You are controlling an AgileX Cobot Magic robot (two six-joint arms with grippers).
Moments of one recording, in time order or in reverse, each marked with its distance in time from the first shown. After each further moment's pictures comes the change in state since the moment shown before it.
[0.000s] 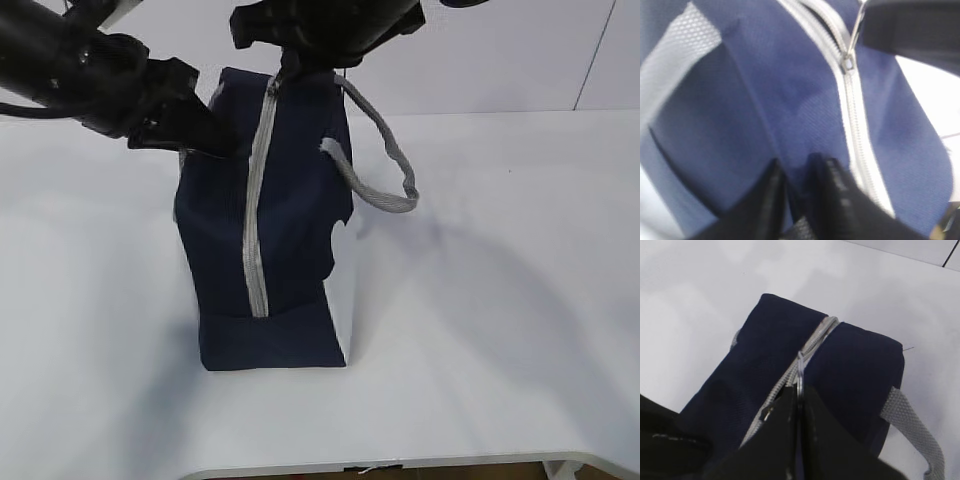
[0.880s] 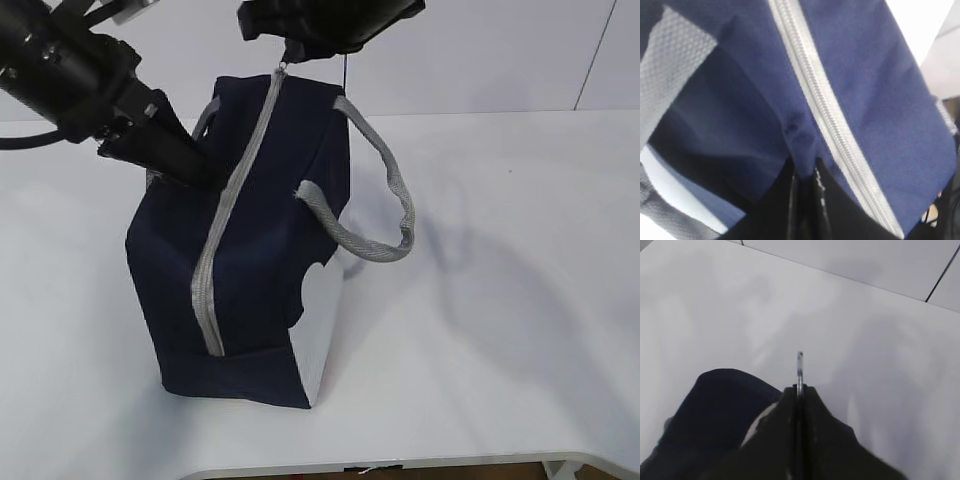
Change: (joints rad) left arm 0.000 0.000 -0.092 0.185 0.295 0.051; right arm -0.020 0.020 0.000 -0.064 -0.102 0.000
